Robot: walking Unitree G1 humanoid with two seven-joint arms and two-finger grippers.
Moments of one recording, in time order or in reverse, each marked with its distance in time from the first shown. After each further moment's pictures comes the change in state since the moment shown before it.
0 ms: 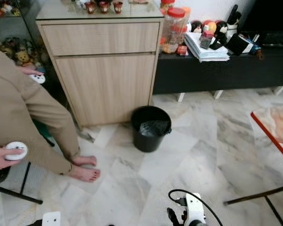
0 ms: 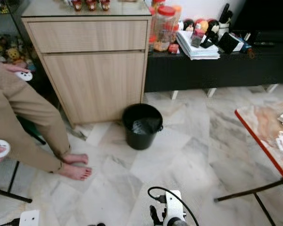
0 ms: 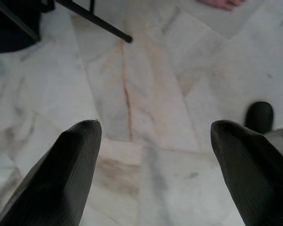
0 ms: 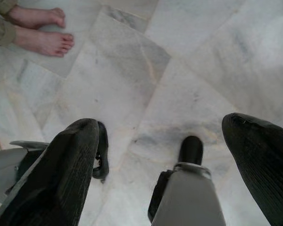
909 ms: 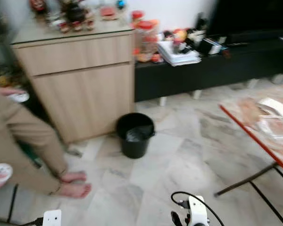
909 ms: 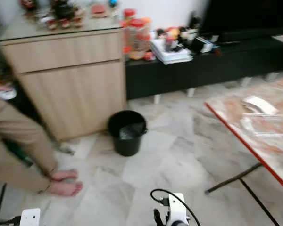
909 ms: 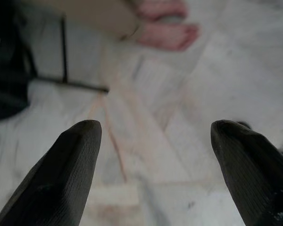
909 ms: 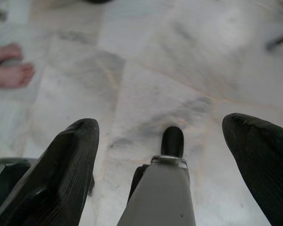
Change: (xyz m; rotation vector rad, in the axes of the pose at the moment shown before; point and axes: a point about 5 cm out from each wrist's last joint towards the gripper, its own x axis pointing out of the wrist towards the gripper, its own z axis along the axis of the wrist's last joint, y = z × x) left arm 0.001 0.000 0.004 0.021 -0.007 -0.011; right arm -0.003 -0.008 -0.007 0.006 0.037 -0.050
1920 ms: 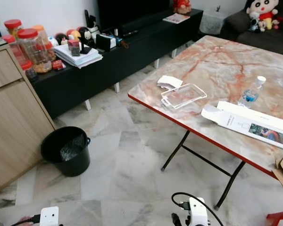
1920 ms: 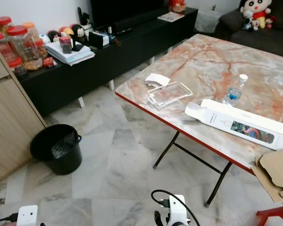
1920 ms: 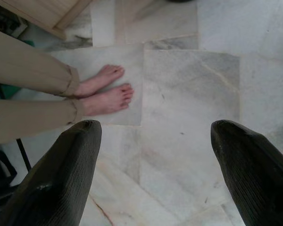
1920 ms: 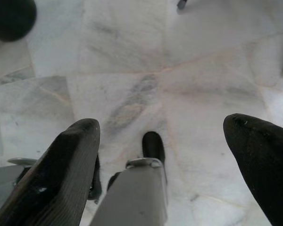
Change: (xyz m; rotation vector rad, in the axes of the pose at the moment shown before) left arm 0.004 0.008 0.007 -0.018 0.000 0.023; right arm 0.001 0.008 -0.004 0.018 0.019 0.003
